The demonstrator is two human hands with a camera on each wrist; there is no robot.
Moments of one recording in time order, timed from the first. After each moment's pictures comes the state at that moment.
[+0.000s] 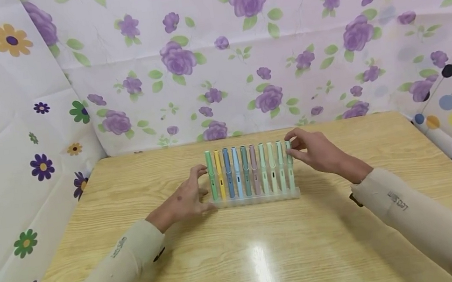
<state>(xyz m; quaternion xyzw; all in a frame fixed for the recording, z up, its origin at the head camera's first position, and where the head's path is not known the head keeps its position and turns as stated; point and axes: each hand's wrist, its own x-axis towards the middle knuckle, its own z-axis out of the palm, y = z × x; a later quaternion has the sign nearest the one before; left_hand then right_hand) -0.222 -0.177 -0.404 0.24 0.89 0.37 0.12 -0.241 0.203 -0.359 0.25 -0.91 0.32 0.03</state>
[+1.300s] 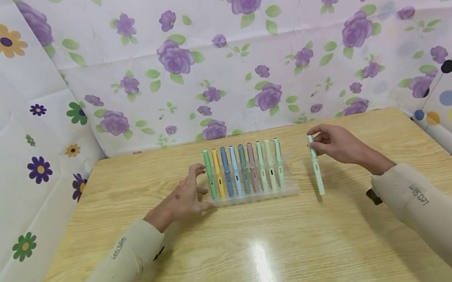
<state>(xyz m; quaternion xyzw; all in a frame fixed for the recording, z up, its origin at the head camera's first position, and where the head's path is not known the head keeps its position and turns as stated) -0.227 -0.179 -0.401 0.24 0.90 0.36 0.12 -0.247 0.256 -0.365 0.15 -0.89 0.42 -0.06</state>
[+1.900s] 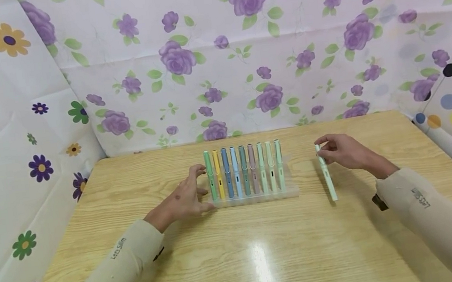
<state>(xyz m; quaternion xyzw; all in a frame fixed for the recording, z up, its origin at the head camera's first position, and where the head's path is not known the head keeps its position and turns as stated) -0.227 -0.179 -0.402 0.24 0.90 0.35 0.12 -0.251 0.278 -0.384 0.16 -0.90 0.40 -0.11</state>
